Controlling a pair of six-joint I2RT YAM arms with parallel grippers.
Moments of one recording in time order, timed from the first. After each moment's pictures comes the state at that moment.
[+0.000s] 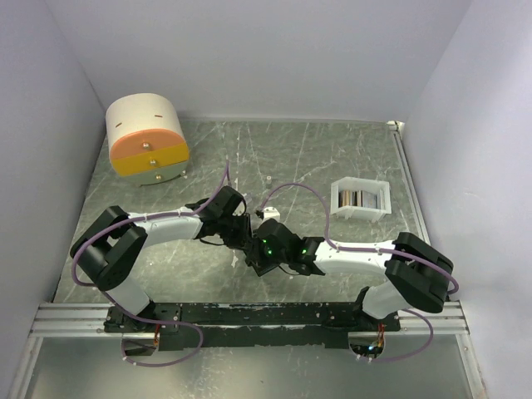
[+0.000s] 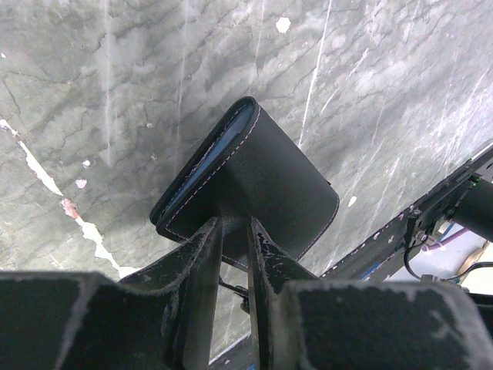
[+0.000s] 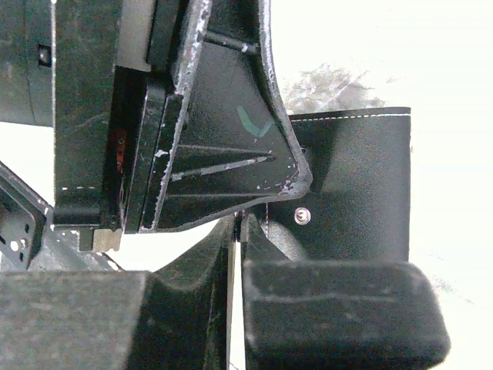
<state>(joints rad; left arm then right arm) -0.76 1.64 0.83 -0.19 0.32 -0.71 1.07 1.43 0.64 0.06 0.11 0.70</state>
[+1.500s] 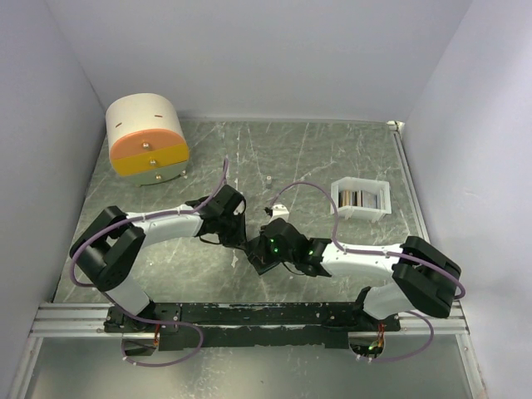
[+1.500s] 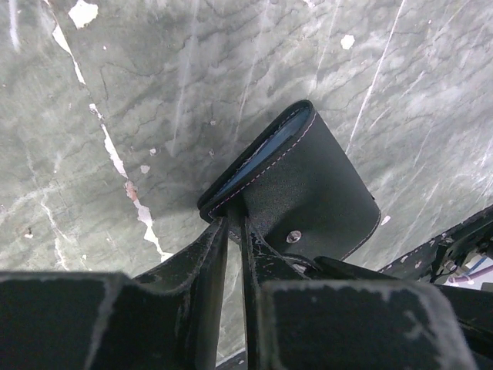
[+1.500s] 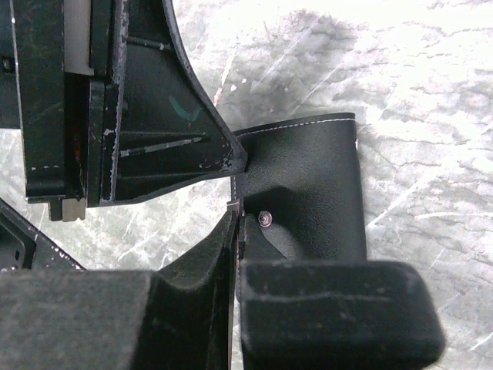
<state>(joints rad) -0.76 1.63 0.87 -0.30 0.19 -0.71 1.04 1.37 0.59 0.10 0.18 0.70</state>
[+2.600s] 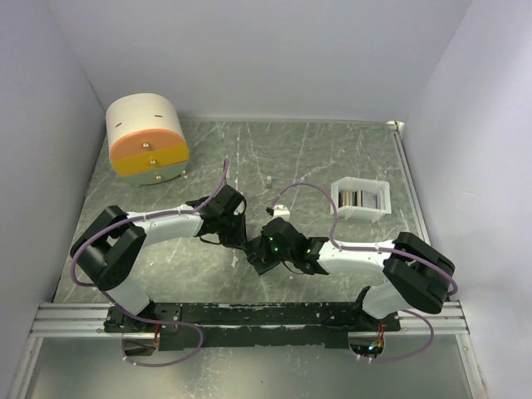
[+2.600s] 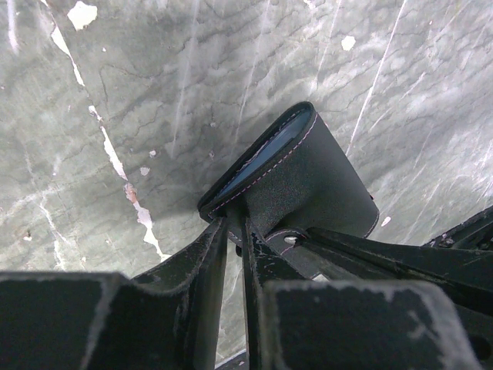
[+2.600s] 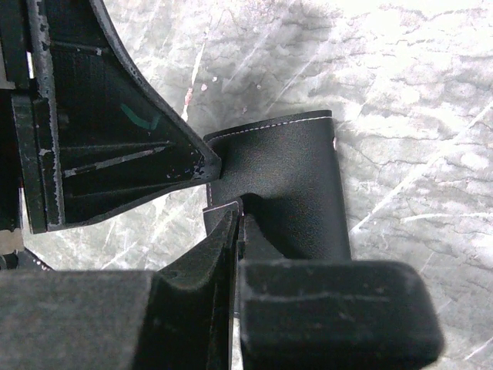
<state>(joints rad) -0.76 1.64 0.87 -0.30 0.19 -0.71 1.01 1.43 0.58 0.11 0.16 0.73</state>
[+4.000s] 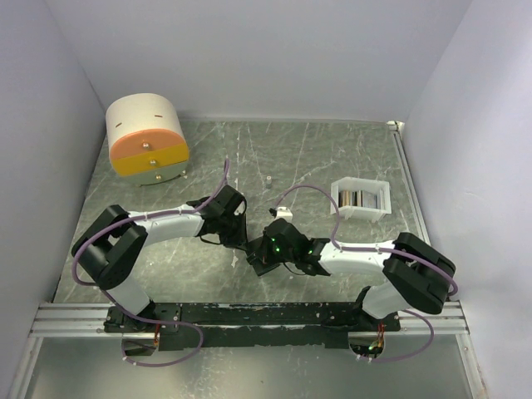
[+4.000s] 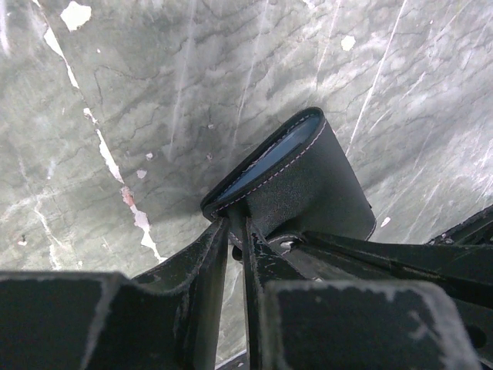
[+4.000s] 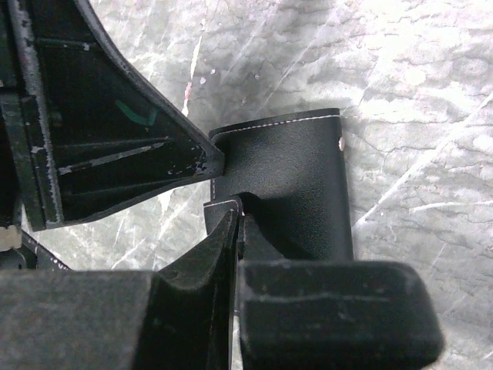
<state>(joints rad) -0.76 1.64 0.87 -0.29 0.19 -0.71 1.00 1.43 0.55 0.15 0.14 0.79</state>
